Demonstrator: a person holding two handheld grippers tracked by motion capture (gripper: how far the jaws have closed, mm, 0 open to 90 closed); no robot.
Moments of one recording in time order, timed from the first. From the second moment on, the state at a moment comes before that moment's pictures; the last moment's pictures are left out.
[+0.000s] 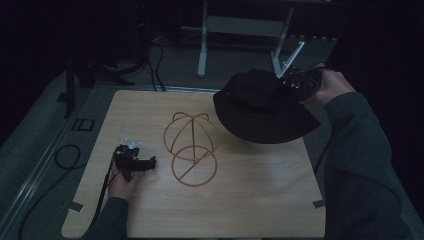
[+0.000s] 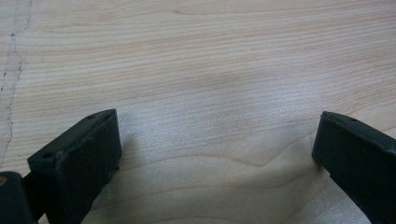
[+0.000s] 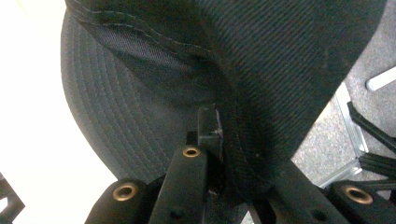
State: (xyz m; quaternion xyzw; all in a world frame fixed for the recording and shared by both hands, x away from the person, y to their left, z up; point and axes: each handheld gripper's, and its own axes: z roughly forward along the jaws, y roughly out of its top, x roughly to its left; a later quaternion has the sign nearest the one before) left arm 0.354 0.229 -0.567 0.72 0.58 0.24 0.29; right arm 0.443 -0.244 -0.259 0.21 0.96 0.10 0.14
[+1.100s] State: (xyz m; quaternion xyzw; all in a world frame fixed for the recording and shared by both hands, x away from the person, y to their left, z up) left arm 0.354 0.229 -0.567 0.72 0.58 0.24 0.29; right arm 0.431 -0.237 -0.217 0.18 0.96 0.19 0.14
